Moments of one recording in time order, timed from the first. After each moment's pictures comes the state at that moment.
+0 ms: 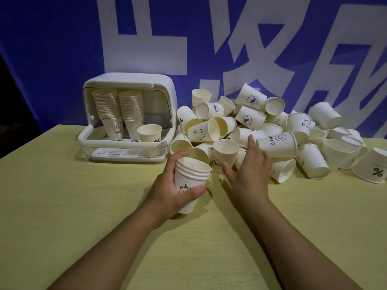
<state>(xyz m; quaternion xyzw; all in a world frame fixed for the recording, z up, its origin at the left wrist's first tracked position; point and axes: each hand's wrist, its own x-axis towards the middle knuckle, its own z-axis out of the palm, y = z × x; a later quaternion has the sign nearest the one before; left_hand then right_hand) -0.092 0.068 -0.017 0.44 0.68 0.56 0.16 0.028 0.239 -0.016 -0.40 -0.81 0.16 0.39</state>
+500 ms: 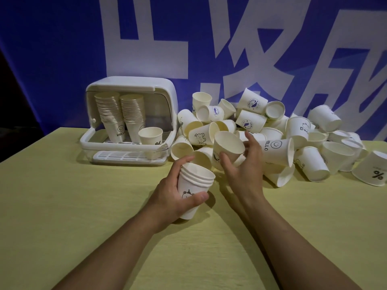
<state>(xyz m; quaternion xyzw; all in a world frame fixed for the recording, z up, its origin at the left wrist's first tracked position) -0.090 0.067 -0.015 0.45 0.71 0.52 0.17 0.015 0.238 -0.008 -0.30 -0.74 0.34 0.50</state>
